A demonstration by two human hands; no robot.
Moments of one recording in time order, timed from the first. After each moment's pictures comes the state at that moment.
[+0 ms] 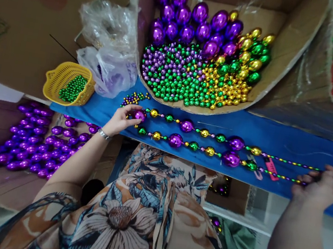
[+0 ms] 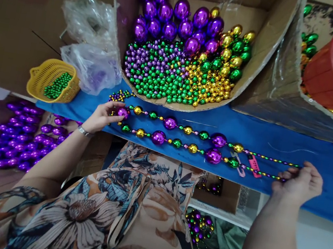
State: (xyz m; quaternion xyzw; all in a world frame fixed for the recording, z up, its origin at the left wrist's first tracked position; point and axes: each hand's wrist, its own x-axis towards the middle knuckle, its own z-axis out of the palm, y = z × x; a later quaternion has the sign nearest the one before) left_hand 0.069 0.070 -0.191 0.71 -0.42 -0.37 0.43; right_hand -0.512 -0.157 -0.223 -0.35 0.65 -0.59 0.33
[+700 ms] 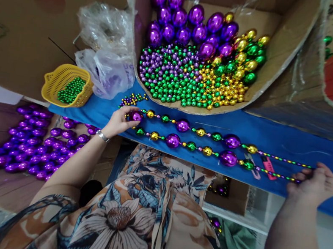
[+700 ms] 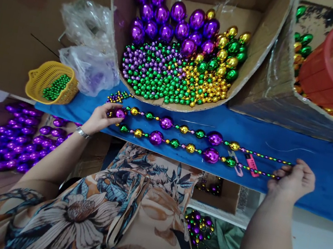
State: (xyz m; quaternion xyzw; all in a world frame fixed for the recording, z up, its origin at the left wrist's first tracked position) left_hand 0.072 0.071 -0.194 0.77 -0.47 -0.26 0.33; right_hand -0.507 -0.155 -0.225 -0.36 0.65 -0.58 0.34
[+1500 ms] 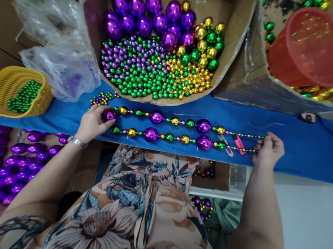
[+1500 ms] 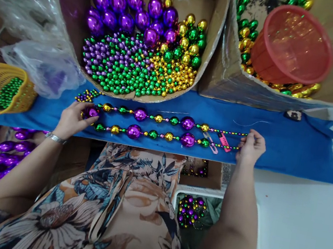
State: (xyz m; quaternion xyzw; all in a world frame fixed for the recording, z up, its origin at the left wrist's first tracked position) left_hand 0.063 0.061 -0.188 0.81 -0.55 -0.12 0.19; right_hand -0.507 -0.157 -0.236 -0.40 0.68 -0.52 0.32
